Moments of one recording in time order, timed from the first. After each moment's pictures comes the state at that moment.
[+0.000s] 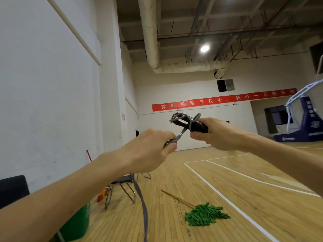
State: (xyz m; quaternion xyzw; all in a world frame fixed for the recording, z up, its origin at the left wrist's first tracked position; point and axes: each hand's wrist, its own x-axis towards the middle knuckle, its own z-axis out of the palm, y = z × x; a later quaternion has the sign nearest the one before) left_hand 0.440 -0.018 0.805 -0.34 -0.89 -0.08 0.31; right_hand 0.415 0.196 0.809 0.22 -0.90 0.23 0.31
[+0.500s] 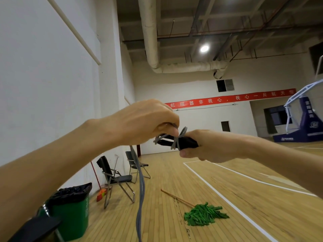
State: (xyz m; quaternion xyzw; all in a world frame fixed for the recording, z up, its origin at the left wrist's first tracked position) left_hand 0.462 -0.023 0.860 -0.48 -0.76 0.15 0.40; right_hand 0.446 0.173 0.804 0.30 -0.92 0.17 0.16
